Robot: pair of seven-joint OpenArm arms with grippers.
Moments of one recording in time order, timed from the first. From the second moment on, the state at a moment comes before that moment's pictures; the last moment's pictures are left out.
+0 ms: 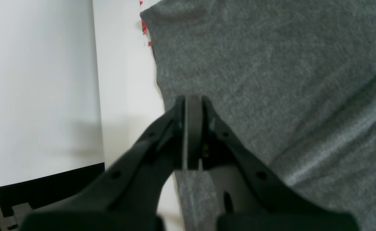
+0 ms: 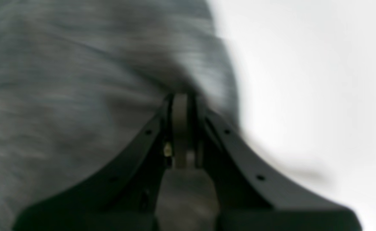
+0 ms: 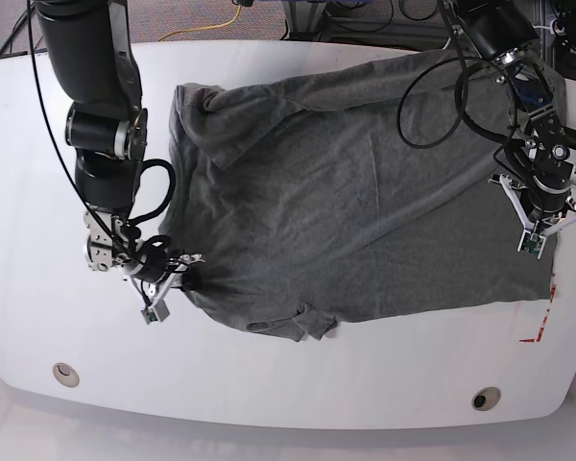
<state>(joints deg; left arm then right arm) -1.2 -8.1 -29.1 105.6 19.6 -40.5 47.6 39.1 13.9 10.8 20.1 -0.6 40.5 -17.9</state>
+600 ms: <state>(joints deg) -1.1 -8.1 -28.8 105.6 19.6 -40.5 47.6 36.7 13.9 13.8 34.8 5.9 39.9 -34.2</state>
